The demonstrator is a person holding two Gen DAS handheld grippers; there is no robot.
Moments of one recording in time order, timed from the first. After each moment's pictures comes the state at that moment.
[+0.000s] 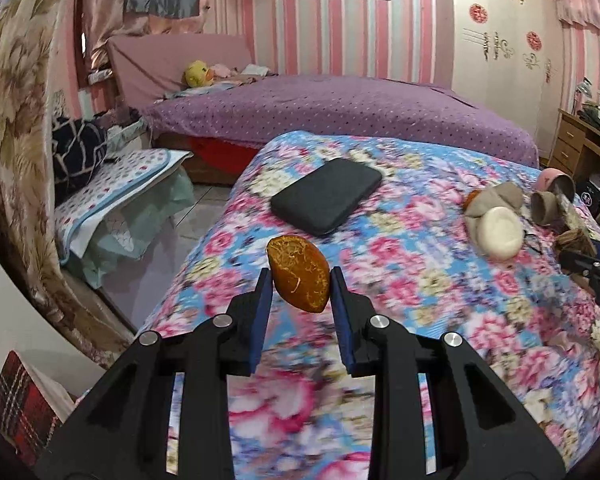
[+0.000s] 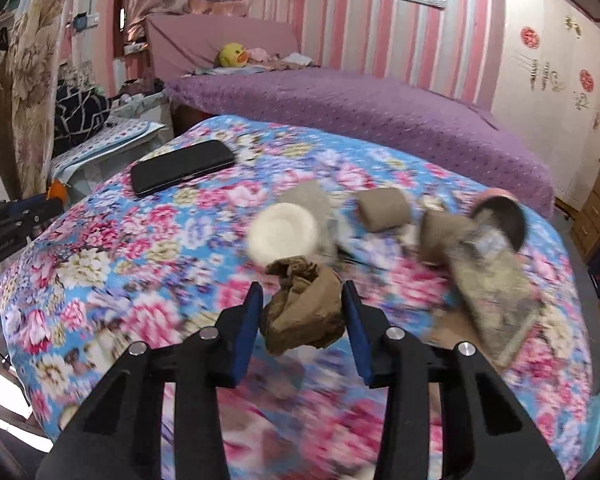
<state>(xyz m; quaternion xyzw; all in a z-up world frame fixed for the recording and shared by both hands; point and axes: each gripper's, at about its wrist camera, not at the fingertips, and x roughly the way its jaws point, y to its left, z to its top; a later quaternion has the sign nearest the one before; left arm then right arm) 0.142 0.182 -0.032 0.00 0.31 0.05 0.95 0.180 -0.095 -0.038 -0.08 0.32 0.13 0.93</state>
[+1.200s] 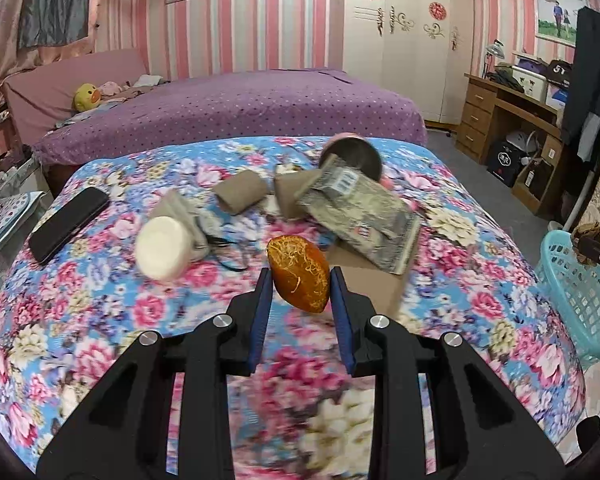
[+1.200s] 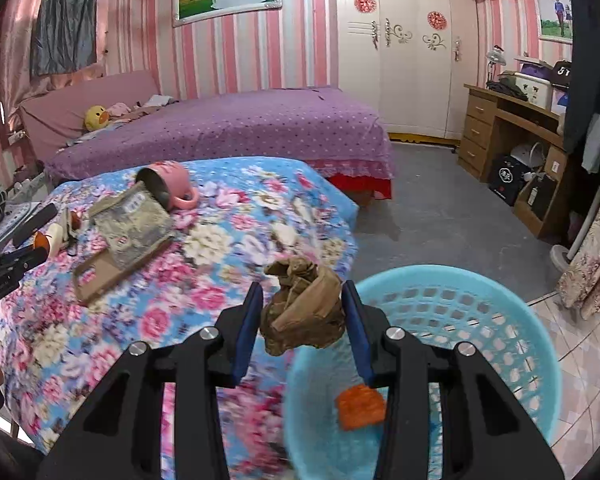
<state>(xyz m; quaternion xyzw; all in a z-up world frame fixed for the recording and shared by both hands) 0.150 -0.116 -0.031 0.03 0.32 -0.10 0.94 0.084 -0.433 -0.026 0.04 0.29 -0.07 0.95</state>
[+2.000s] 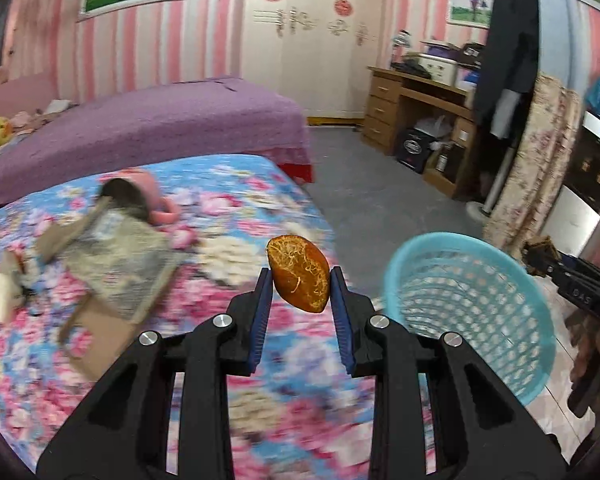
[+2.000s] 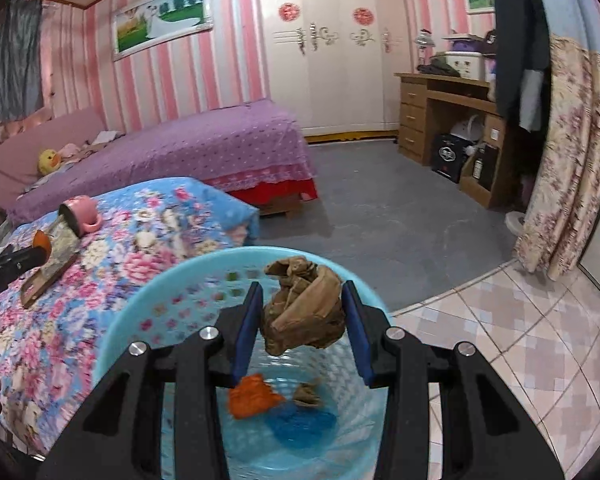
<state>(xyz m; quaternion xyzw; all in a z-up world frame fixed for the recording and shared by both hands) 0.124 -0.303 -0.018 0.05 0.30 -0.27 0.91 0.017 -0.581 -0.041 0.09 0.27 -0.15 0.95</state>
